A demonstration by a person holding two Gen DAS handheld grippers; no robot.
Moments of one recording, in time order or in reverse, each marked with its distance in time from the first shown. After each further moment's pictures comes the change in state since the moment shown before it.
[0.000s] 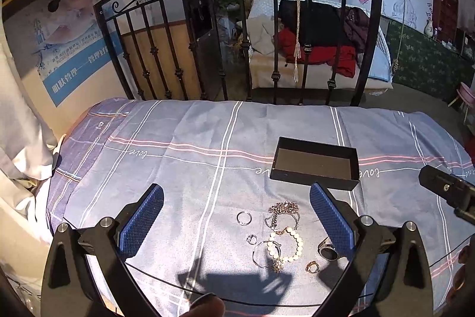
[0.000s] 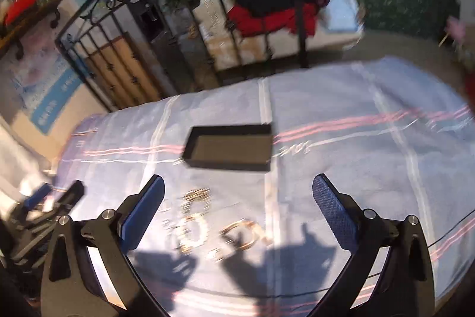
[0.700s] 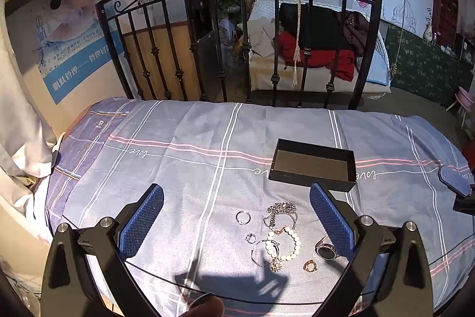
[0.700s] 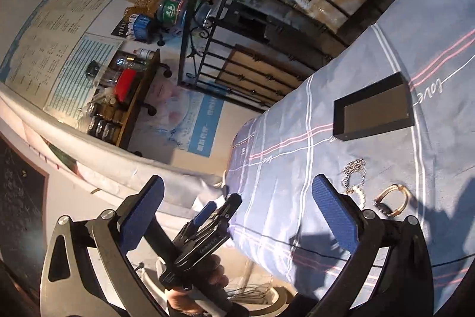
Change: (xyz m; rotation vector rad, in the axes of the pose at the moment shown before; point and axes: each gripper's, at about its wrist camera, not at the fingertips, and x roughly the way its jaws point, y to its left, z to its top) left arm -0.007 0.005 -0.001 -0.013 -0.009 -0.008; right arm -0.010 -0.045 0.008 0.340 0.086 0.784
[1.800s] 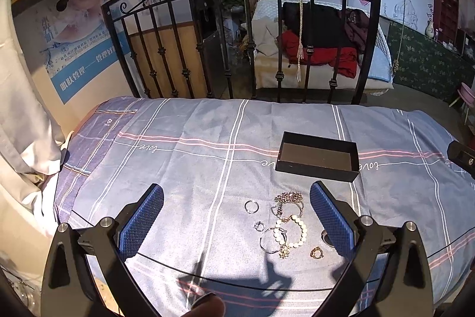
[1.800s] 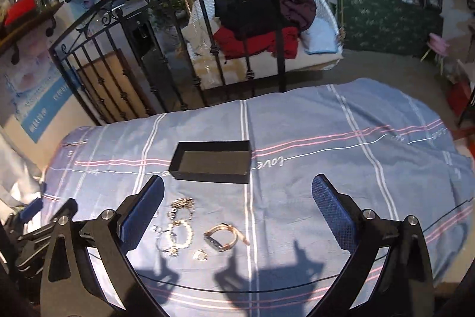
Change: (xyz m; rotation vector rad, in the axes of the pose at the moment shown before) left arm -0.023 0.005 -0.016 0.009 0.002 0.028; right arm -0.006 0.047 -0.042 -0.445 -0.243 -0.939
